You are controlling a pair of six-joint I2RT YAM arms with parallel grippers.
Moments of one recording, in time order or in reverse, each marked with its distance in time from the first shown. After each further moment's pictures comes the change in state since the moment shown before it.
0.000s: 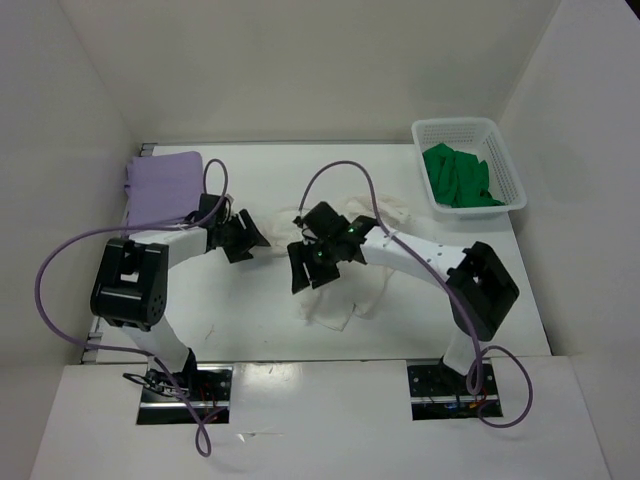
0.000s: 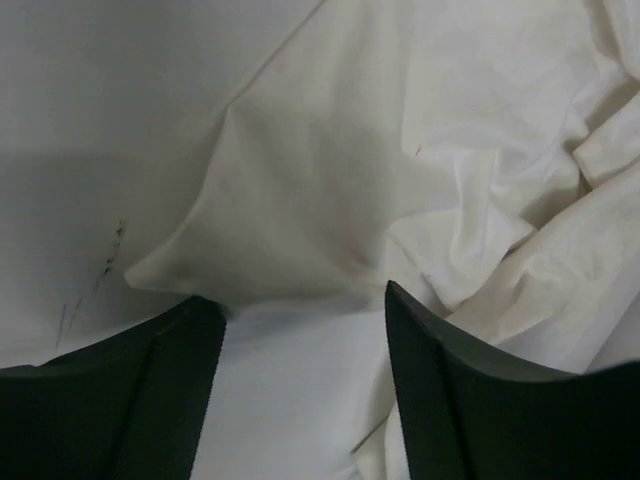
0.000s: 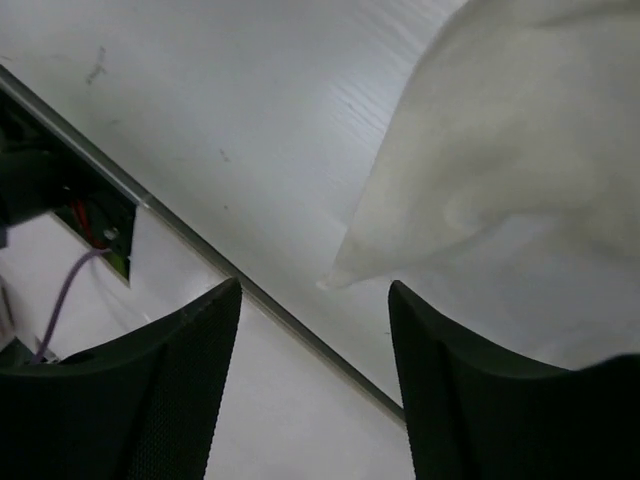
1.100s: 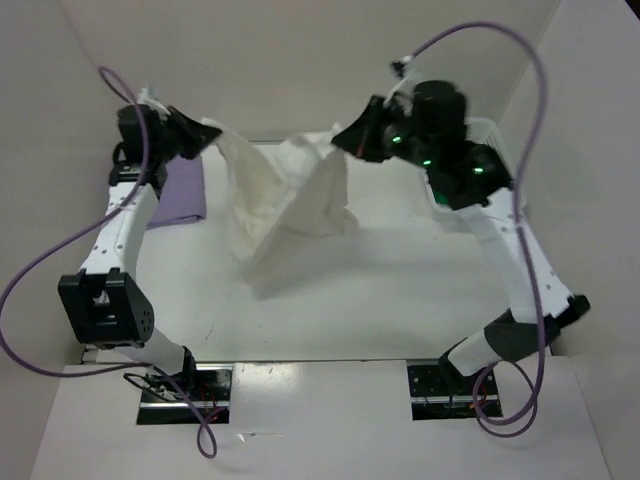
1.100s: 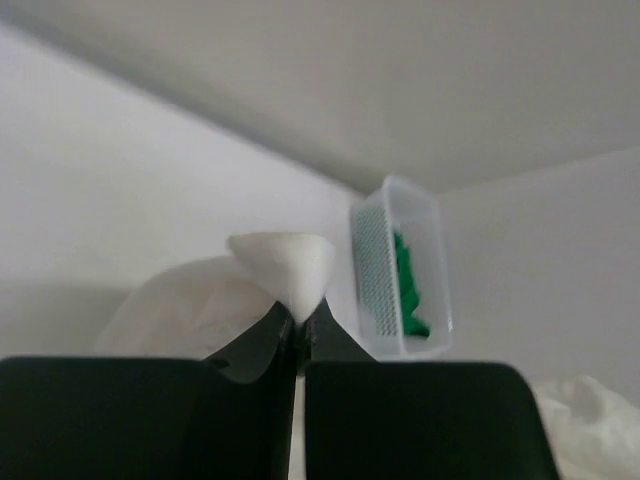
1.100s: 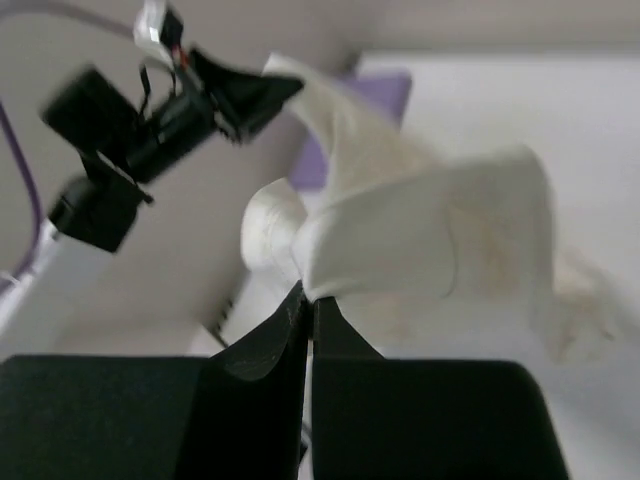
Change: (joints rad) left arm 0.182 -0.101 0.547 -0.008 0.095 -0.144; right arm -0.196 -0.175 0.671 -0.156 0.156 0.077
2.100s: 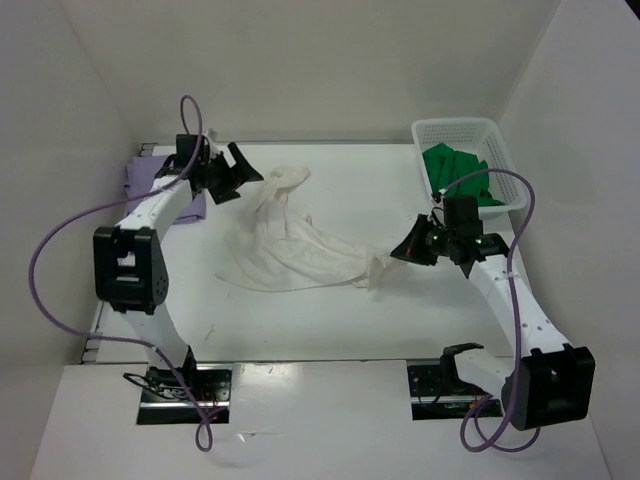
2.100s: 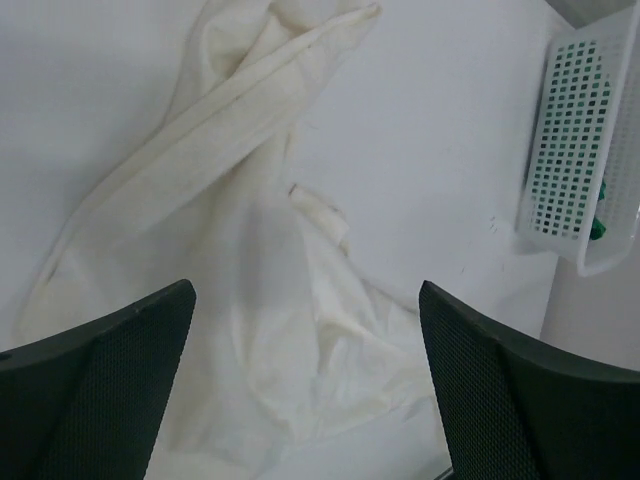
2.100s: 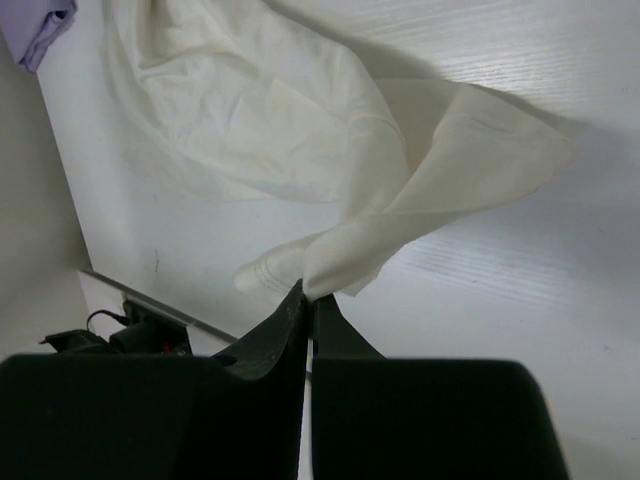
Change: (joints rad) left arm -0.081 0.265 0.037 -0.194 0.000 0.210; right arm -0.500 -0.437 -1.075 0.117 -0.267 -0.027
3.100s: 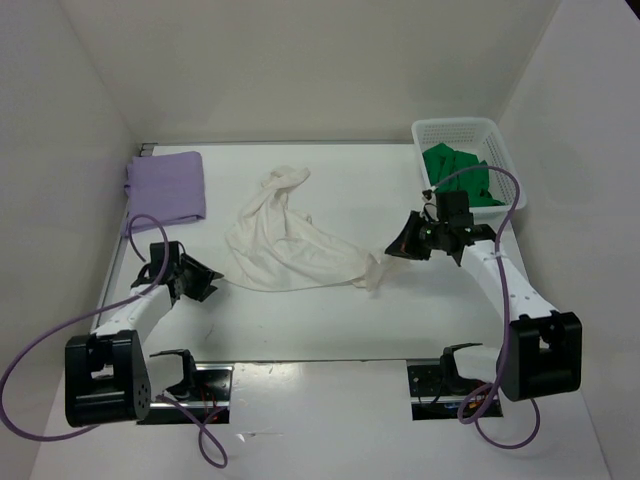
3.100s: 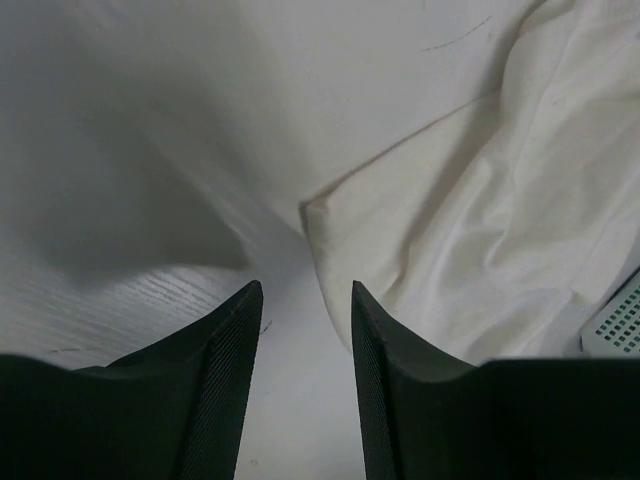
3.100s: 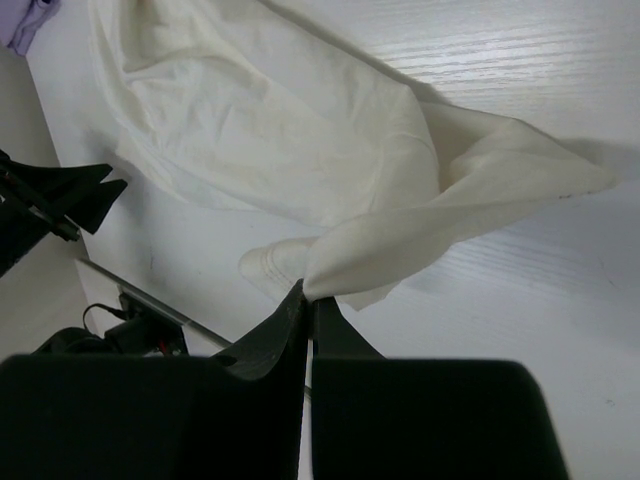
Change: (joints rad) left arm 0.176 -0.716 -1.032 0.100 -0.230 -0.352; right arm -0.009 0.150 0.004 0.099 -0.057 -0.035
